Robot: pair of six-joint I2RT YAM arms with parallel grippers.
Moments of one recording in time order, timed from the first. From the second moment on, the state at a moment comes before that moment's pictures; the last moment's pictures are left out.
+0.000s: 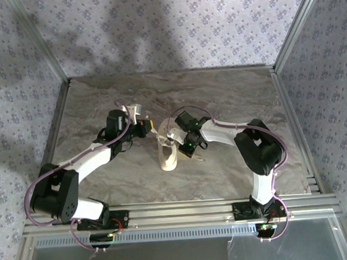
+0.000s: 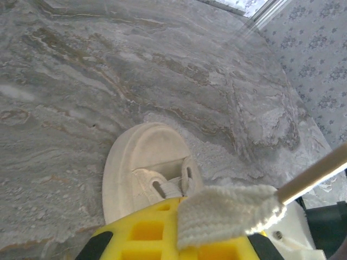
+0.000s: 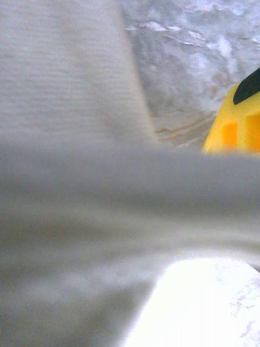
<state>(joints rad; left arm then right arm) -0.38 1.38 0.69 0.20 0.40 -0.46 0.70 1.84 1.13 -0.54 -0.16 -0.33</state>
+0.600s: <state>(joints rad) -0.25 1.16 0.76 -0.25 0.22 -0.34 0.56 1.46 0.99 -0.59 -0.02 -0.06</state>
